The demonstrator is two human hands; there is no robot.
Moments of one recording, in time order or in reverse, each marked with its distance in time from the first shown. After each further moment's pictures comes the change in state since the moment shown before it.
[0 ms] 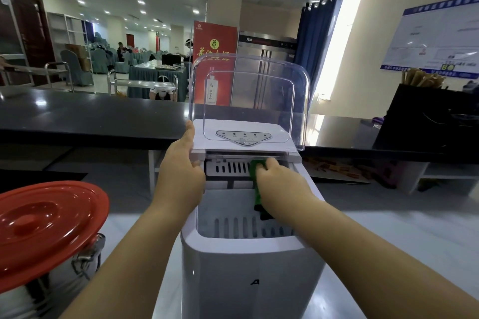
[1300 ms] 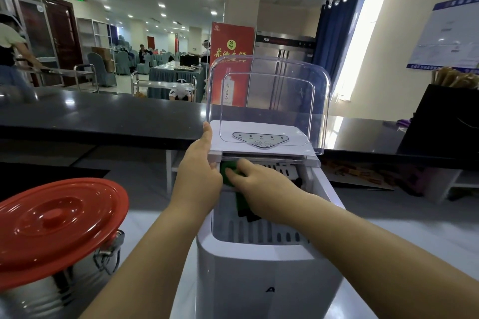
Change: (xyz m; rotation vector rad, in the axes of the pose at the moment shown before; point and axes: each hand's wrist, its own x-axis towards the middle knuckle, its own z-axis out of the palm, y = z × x) left_hand 0.001 0.004 0.000 0.035 -0.011 0.023; right_hand 0.023 -0.026 -0.002 -0.008 0.136 -0.504
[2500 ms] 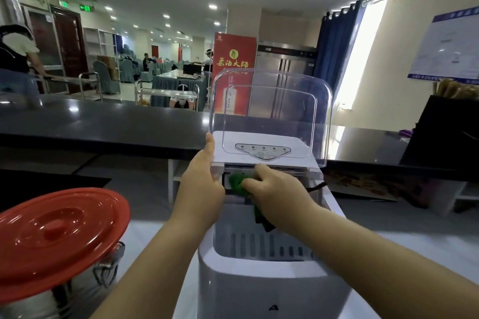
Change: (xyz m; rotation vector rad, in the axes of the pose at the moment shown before) left_hand 0.003 -0.008 0.001 -0.016 -0.016 -0.014; right_hand -0.005 0.014 0.008 -0.013 0.290 0.101
